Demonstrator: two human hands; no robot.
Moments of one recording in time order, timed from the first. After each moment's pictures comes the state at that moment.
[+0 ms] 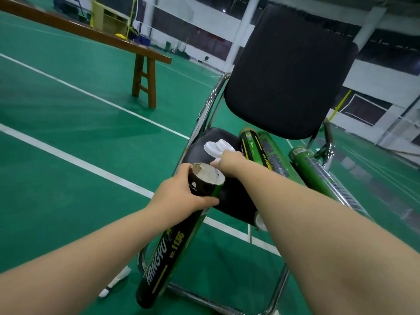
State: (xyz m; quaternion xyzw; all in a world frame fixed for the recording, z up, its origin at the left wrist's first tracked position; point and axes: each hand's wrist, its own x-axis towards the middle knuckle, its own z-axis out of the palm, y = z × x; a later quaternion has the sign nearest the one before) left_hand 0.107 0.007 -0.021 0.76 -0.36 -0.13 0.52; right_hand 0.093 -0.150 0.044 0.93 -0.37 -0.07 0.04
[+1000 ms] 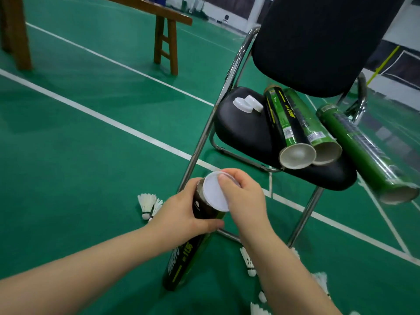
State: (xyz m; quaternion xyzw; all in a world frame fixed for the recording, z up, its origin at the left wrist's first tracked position) left_hand 0.038 0.130 -0.092 0.72 -0.41 -0.21 0.52; right_hand -0.039 0.039 -0.039 0.76 -0.35 0.26 -0.49
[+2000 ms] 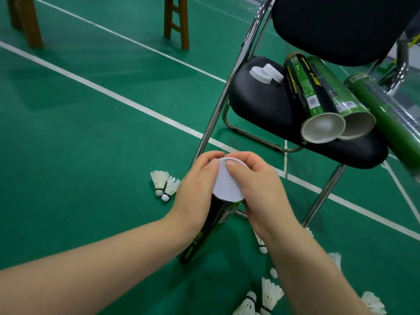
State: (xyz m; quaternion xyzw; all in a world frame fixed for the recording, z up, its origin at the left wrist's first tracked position) left_hand 0.002 0.121 -0.082 0.57 -0.21 -0.25 0.75; right_hand -0.055 0.044 -0.043 0.70 -0.32 0.20 -0.61
